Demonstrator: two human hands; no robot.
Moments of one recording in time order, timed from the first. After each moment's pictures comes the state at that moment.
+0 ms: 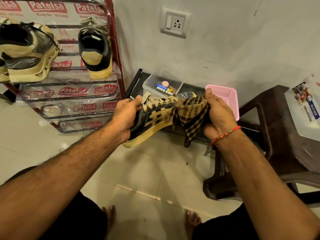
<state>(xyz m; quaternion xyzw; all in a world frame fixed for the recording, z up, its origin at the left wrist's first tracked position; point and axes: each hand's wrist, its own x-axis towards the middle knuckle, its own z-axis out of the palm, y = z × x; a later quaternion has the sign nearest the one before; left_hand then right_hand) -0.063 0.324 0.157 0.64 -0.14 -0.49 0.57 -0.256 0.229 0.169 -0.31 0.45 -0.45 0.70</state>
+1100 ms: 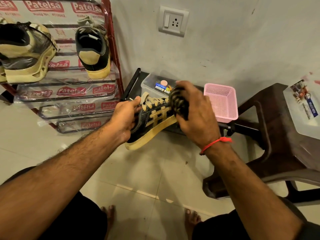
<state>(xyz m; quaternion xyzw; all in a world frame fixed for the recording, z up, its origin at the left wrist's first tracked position) -0.062 0.319 0.149 0.63 -0.12 -0.52 0.57 -0.251 0.257 0.162 -0.87 0.32 -0.34 0.14</state>
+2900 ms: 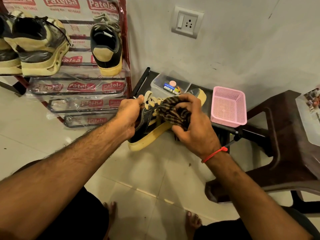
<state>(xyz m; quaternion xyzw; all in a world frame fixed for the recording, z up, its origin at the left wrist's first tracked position) -0.051 0.324 0.159 0.65 -0.07 -0.49 0.58 -0.238 0.270 0.143 -0.86 0.31 -0.30 0.27</state>
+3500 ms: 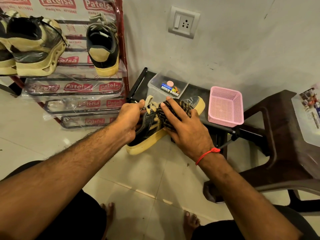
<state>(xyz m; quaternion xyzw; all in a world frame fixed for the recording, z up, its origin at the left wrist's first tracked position) -0.064 0.324 0.154 0.66 -0.08 -0.51 0.55 -0.239 0.269 0.119 -0.94 0.32 -0.14 -0.02</state>
